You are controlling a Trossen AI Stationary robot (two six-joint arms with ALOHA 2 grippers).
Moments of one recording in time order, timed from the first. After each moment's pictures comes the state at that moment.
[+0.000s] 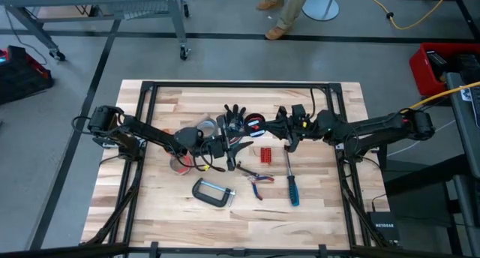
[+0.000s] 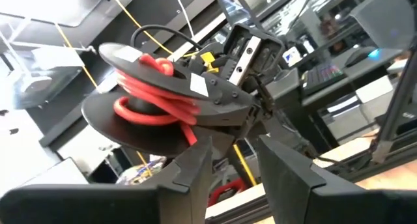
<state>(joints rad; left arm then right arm) -0.13 1.64 0.83 1.11 -0.27 0.68 -0.03 1.16 0.56 0.87 -0.04 0.52</state>
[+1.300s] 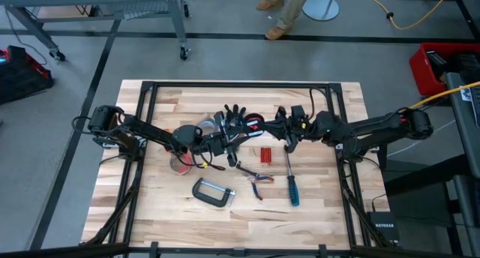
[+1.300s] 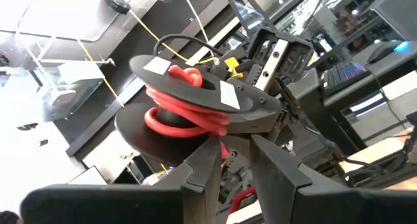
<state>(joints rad) -0.11 1.64 0.83 1.17 -0.27 0.74 0.00 1.19 0.57 0.92 -0.02 0.49</state>
